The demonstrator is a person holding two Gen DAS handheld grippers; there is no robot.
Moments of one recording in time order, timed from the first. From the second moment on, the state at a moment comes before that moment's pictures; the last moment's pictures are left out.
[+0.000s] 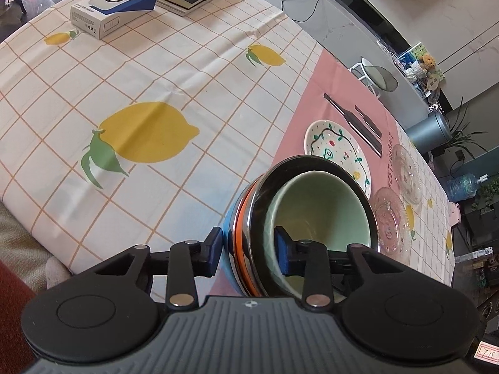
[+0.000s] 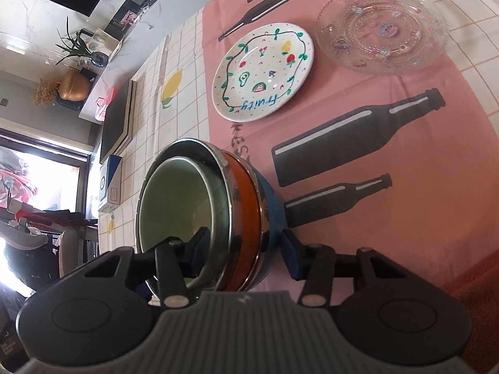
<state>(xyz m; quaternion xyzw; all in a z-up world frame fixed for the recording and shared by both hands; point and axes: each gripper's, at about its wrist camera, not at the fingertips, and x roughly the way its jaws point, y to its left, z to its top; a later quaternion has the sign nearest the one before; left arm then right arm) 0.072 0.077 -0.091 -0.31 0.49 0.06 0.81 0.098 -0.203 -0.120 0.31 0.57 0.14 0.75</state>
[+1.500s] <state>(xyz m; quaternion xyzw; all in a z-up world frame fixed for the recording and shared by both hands) 0.126 -0.109 -0.072 -0.25 0.42 -0.13 0.86 0.125 -0.392 -0.107 0.30 0.38 0.03 0.88</state>
